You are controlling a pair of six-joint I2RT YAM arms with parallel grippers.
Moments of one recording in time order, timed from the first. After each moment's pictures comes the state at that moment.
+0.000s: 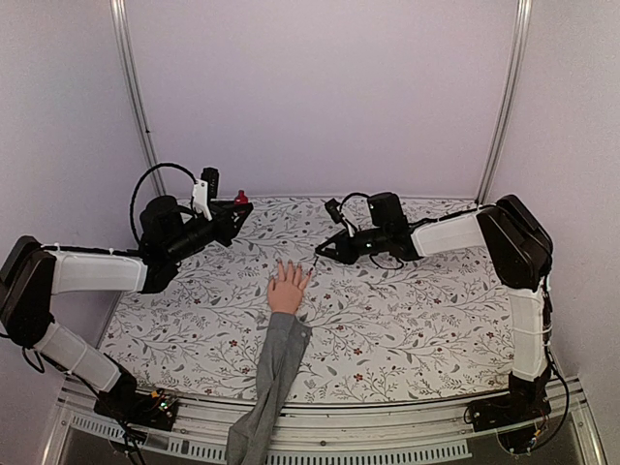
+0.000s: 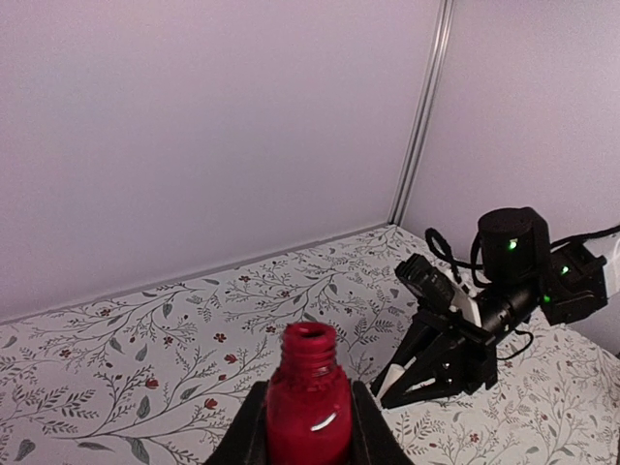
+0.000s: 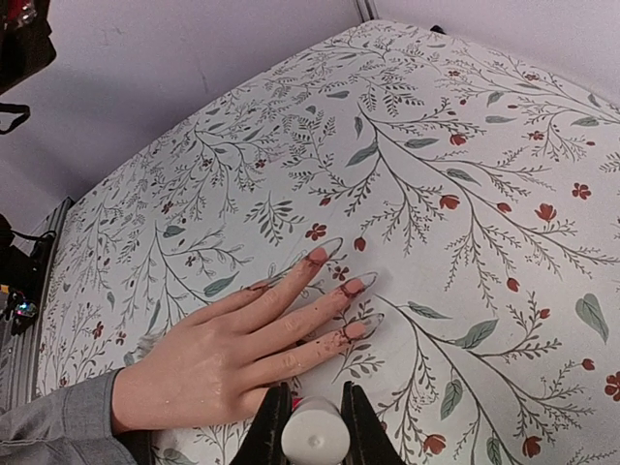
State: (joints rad) left arm -0.46 1.44 0.68 0.77 0.25 -0.18; right arm 0.62 2.15 1.37 0.27 -0.61 0.06
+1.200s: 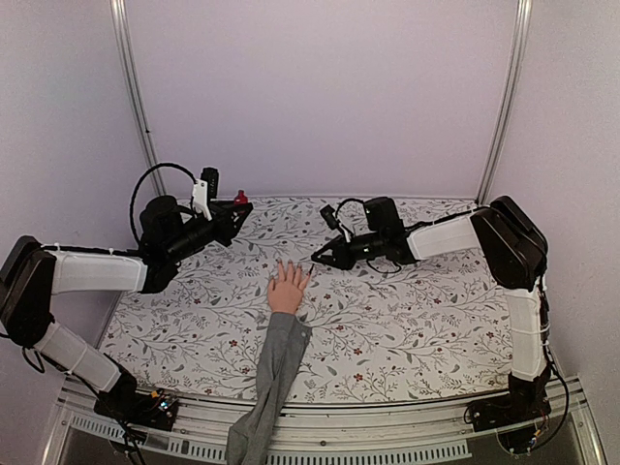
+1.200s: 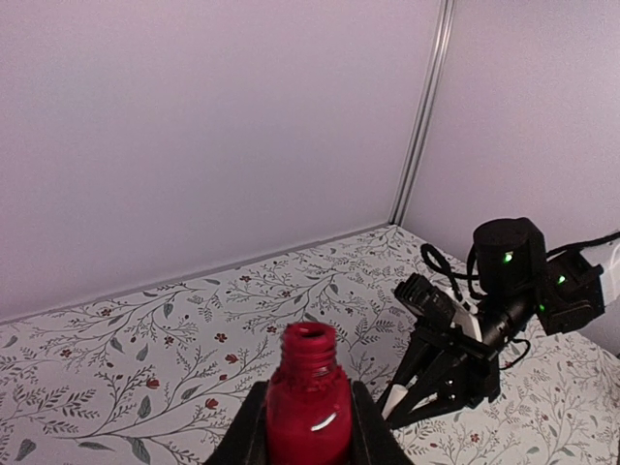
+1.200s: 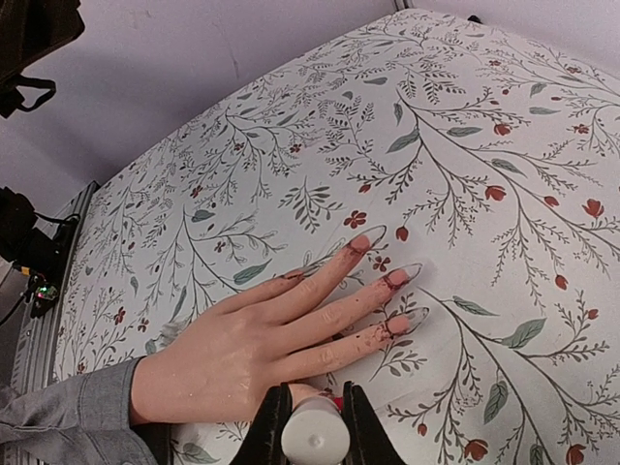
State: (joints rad) left arm -0.46 1.44 0.68 0.77 0.25 -0.18; right arm 0.63 2.17 1.37 0.28 -0.69 0.05
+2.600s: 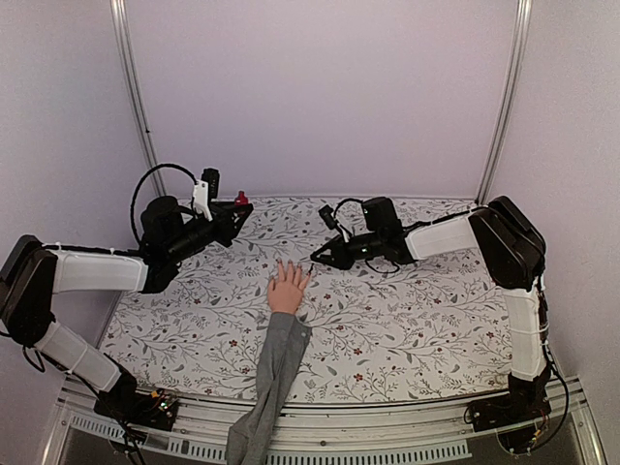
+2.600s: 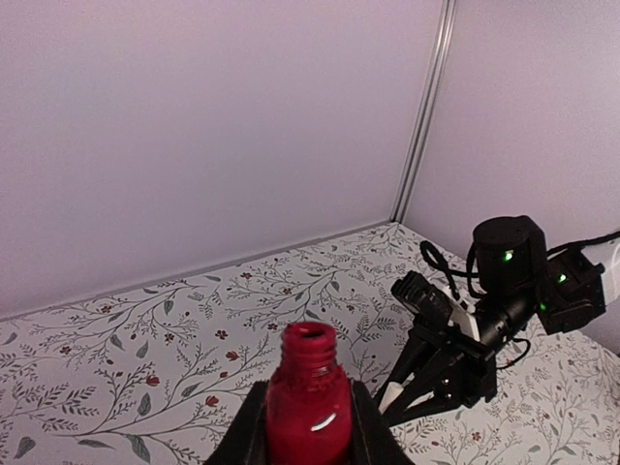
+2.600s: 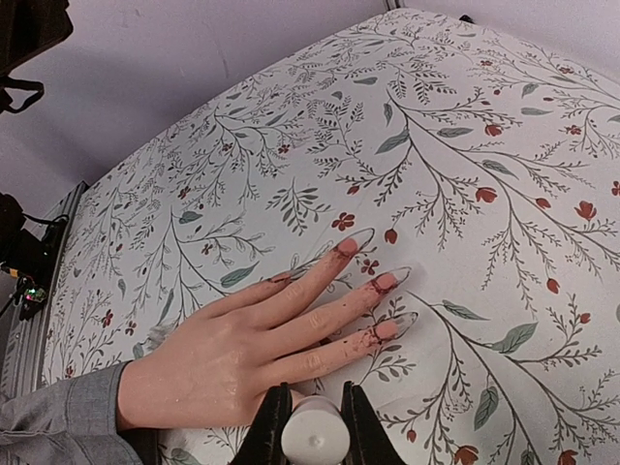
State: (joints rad) left arm -0.46 1.45 0.68 0.77 0.25 -0.18; right arm 0.64 2.18 1.39 0.27 -0.66 0.05
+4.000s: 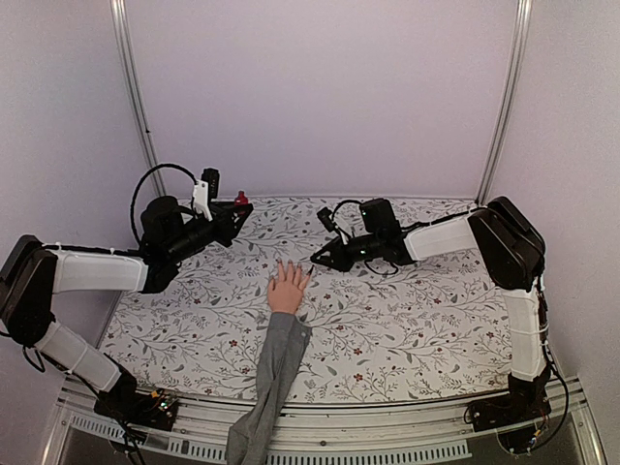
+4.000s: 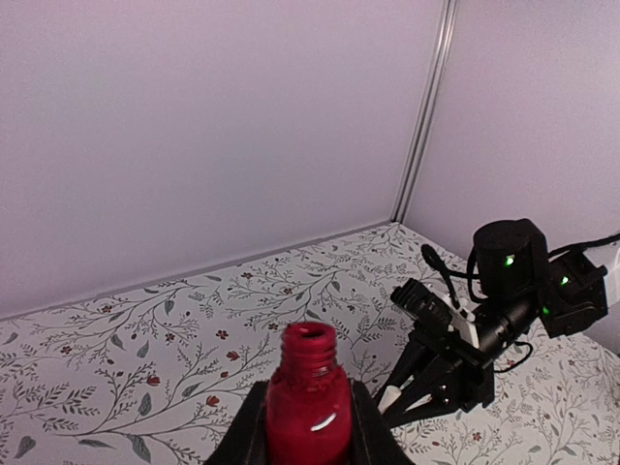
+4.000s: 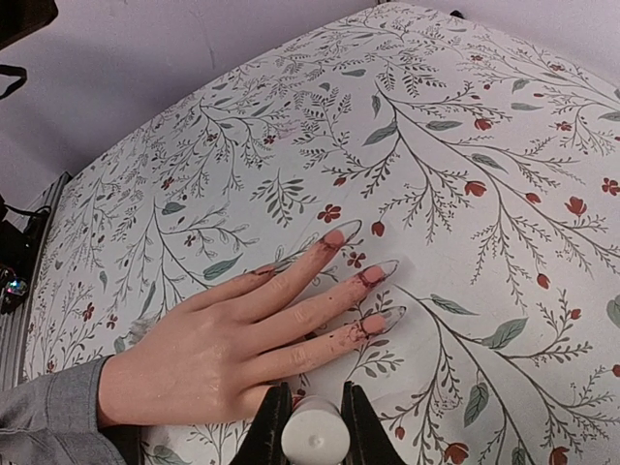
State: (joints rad) left arm -0.46 1.45 0.68 0.77 0.25 -0.18; right arm 0.65 2.18 1.39 0.25 -0.62 0.00
